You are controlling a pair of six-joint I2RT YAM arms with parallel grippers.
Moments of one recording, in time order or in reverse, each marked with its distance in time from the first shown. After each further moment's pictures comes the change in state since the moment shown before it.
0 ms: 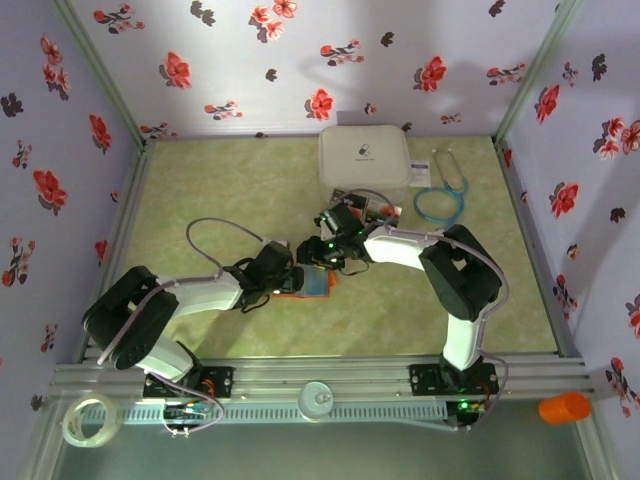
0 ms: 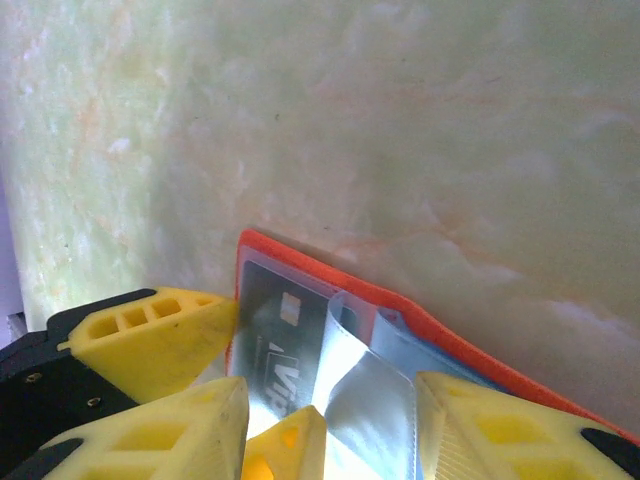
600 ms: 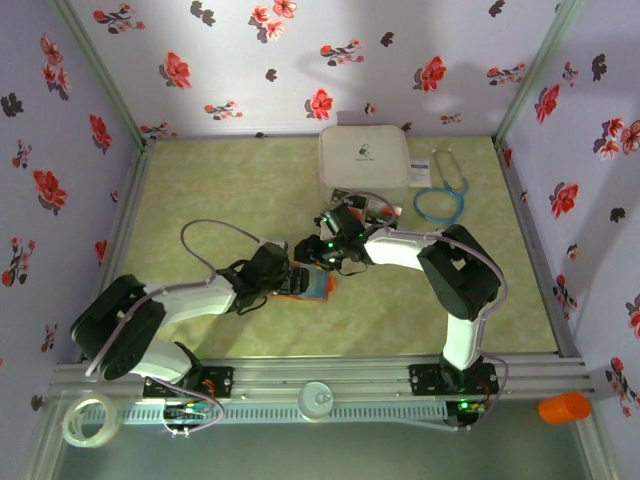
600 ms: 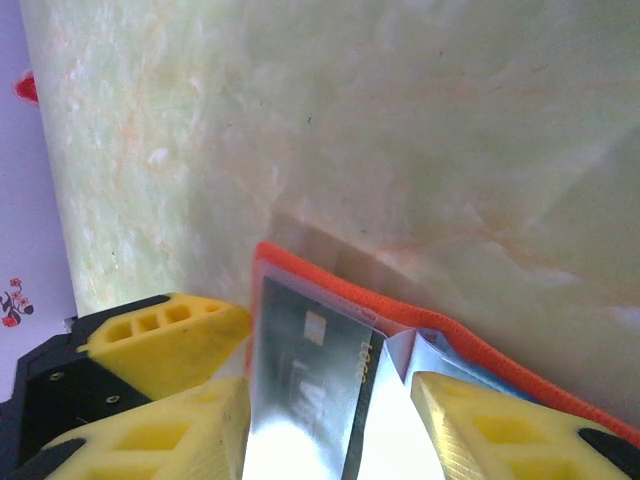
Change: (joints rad) left arm 0.000 -0.102 -0.031 -0.027 0.024 -0.005; right arm 0.000 0.003 -0.026 0.082 -0.045 0.090
